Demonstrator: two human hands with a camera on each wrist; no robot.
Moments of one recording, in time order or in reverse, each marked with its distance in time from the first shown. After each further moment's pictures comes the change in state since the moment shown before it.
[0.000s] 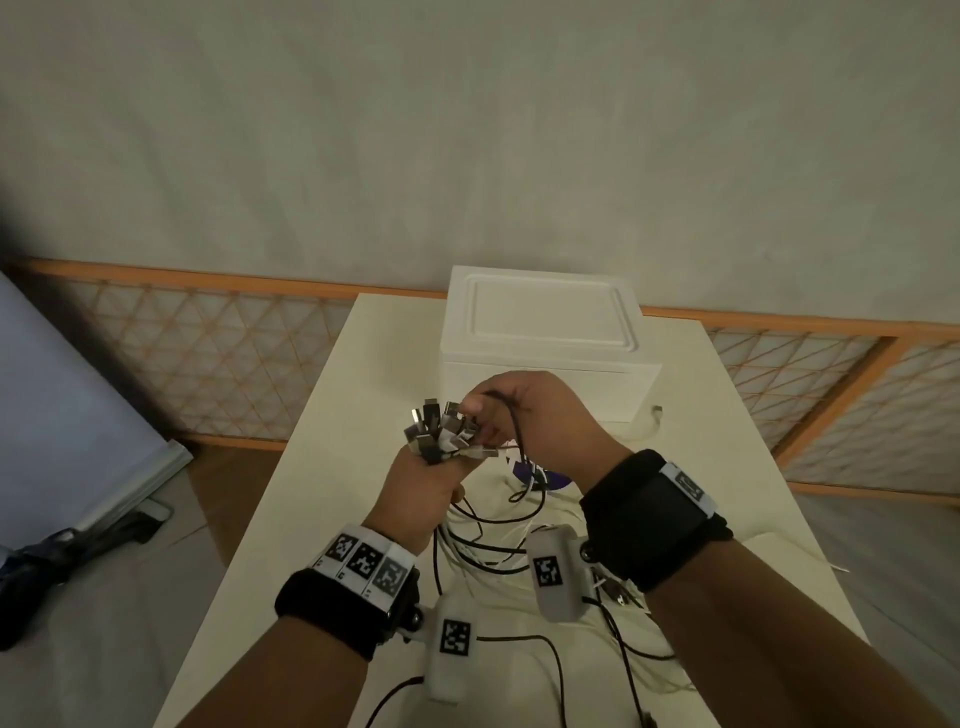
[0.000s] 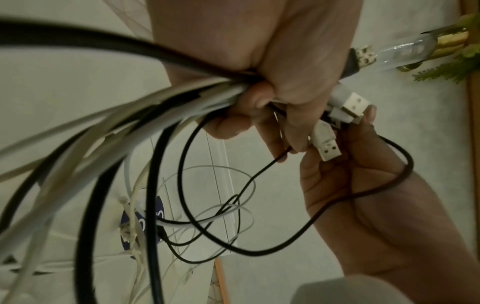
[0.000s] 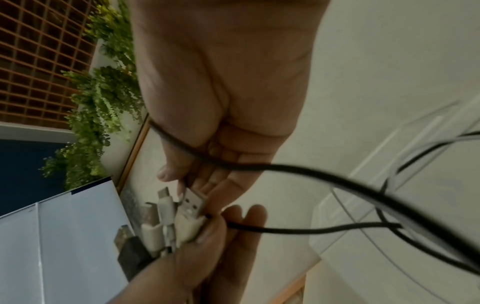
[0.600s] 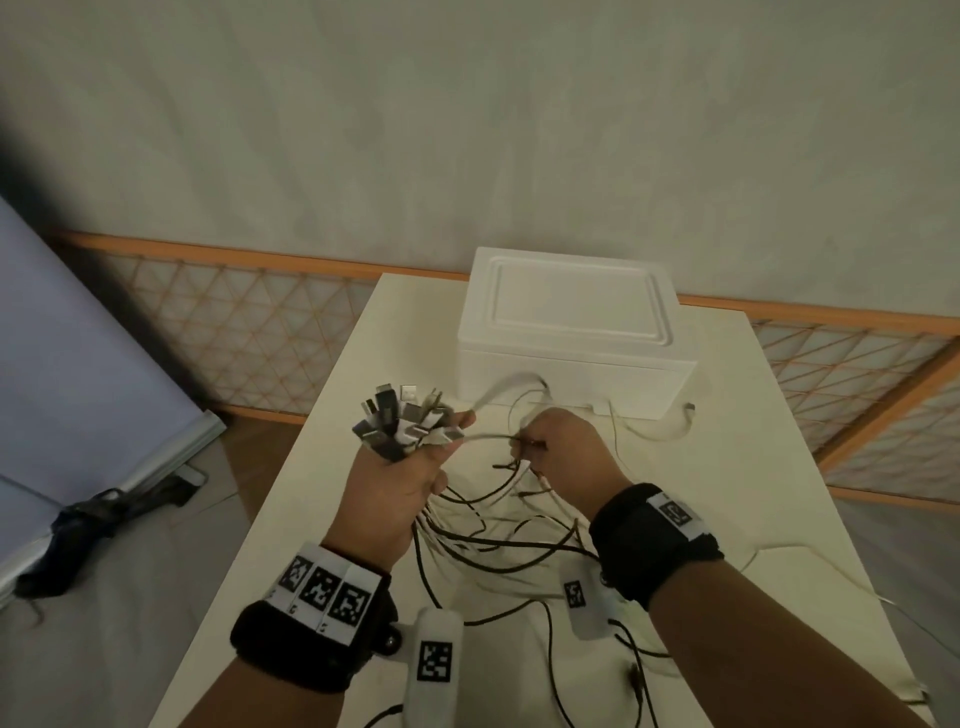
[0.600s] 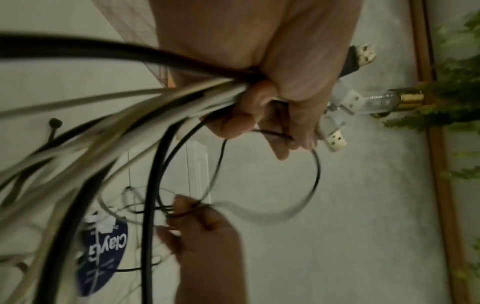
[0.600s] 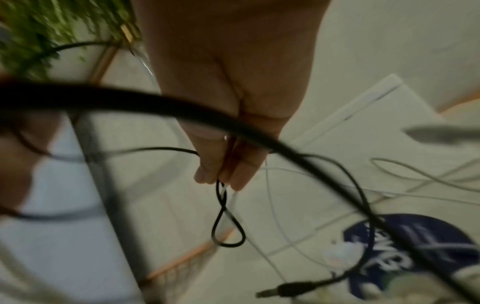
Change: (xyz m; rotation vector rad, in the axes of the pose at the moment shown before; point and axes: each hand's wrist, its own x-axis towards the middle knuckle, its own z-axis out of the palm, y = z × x) left_hand -0.017 0.029 -0.008 -0.180 0.091 0.076; right_hand 0.001 0.084 0.006 -0.463 -0.065 0.184
